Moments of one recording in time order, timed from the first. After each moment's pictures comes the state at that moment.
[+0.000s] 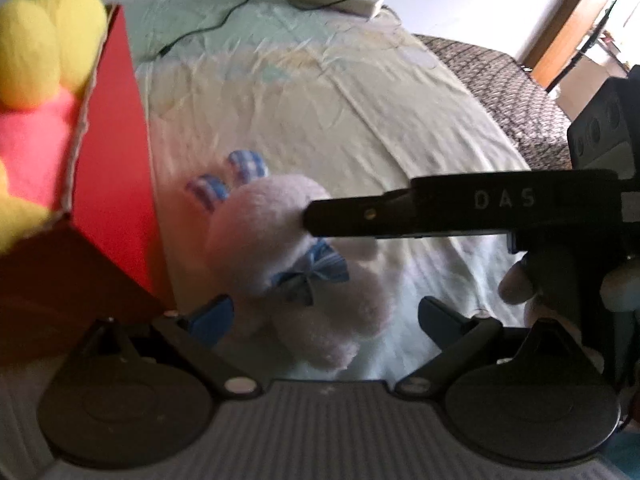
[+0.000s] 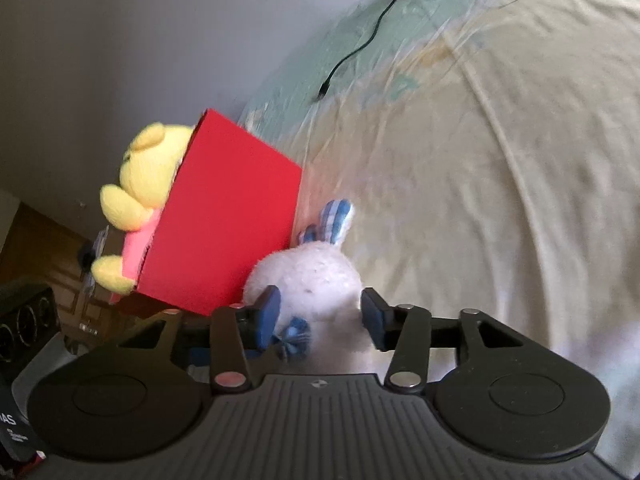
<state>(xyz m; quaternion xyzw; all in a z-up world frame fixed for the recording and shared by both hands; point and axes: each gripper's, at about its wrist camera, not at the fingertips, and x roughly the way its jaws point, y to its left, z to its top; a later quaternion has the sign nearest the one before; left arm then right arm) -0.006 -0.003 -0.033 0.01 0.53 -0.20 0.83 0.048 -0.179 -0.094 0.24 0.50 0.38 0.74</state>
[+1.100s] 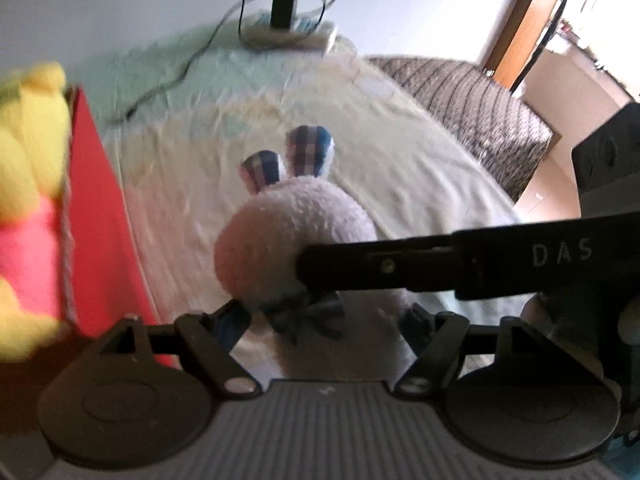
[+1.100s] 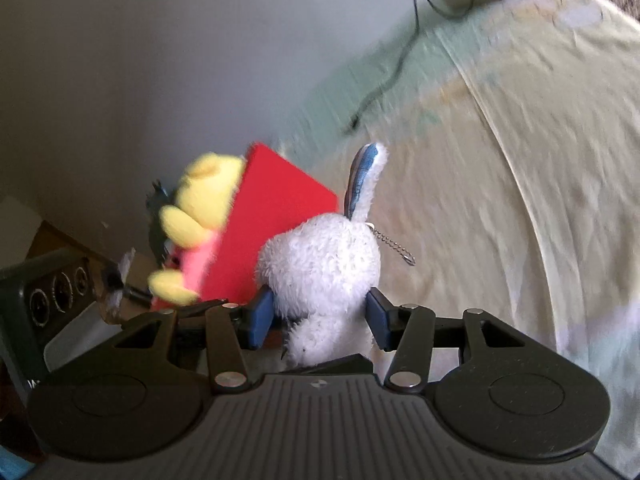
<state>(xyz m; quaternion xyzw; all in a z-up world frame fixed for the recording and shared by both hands) -0.003 -0.015 0.001 0.04 0.47 -0.26 0.85 0.021 -0.202 -0.055 0.28 0.44 0.39 0.76</state>
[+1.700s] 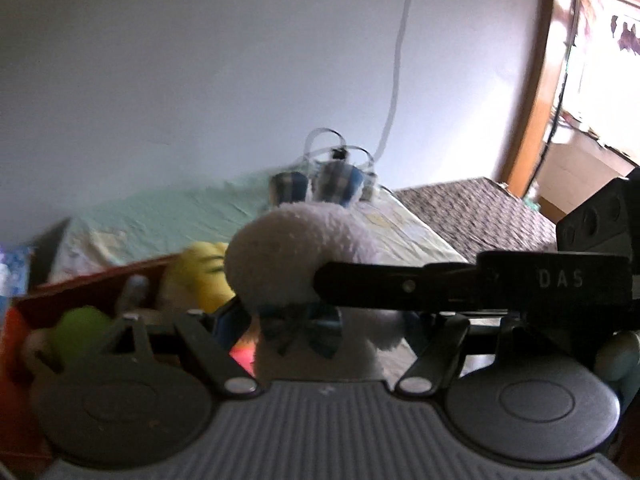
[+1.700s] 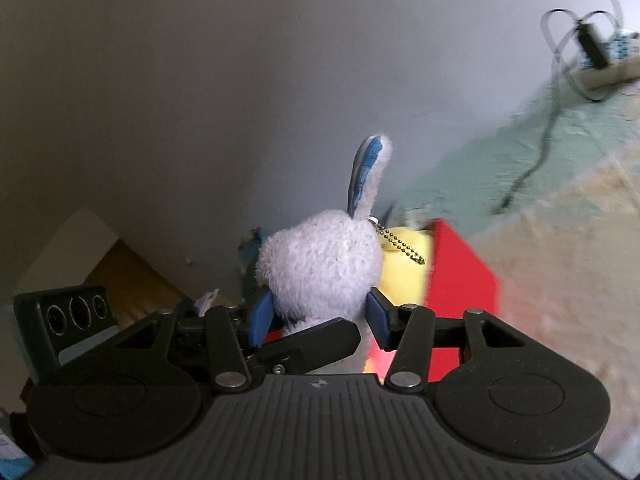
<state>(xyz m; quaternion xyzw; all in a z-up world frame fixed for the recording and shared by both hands) -0.032 0.078 0.108 0.02 0.30 -0.21 0.93 0.008 -0.126 0.021 0.32 0.31 0.49 0.75</state>
